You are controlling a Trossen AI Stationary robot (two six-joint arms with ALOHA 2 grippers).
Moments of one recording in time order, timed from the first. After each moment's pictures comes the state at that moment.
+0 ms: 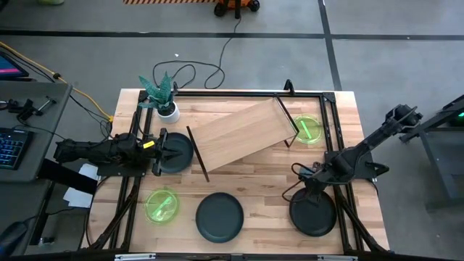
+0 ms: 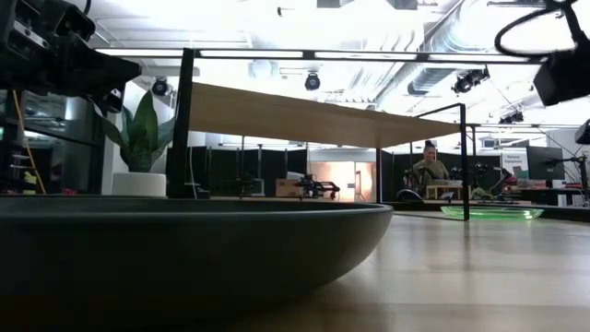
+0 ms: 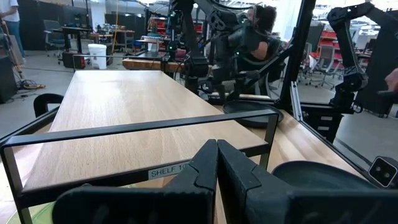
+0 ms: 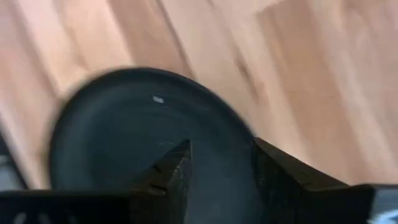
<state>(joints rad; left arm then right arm) -0.04 0.01 0.01 0.01 -0.01 -0.07 0.60 1.06 0.54 -0.73 -0.03 1.01</state>
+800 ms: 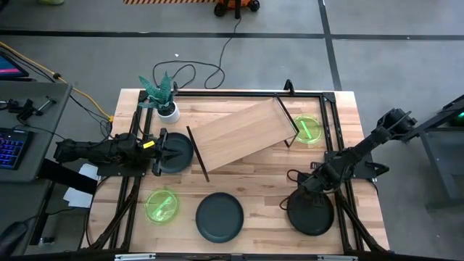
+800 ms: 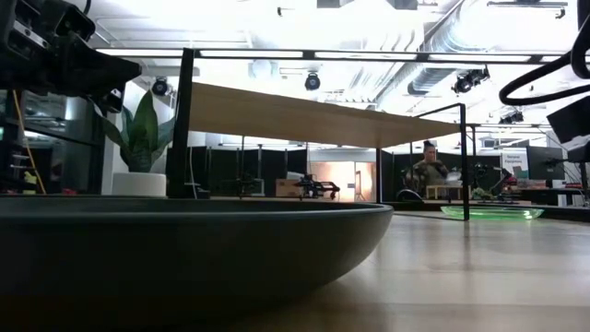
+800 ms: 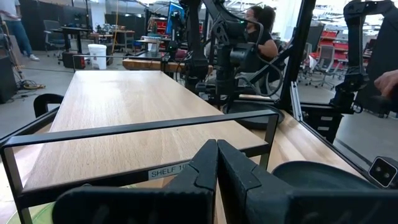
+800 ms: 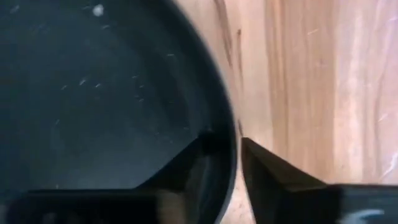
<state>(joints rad) -0.04 0.01 0.01 0.01 -0.01 -0.07 0.60 1.26 0.54 -0.78 -0.08 0.78</state>
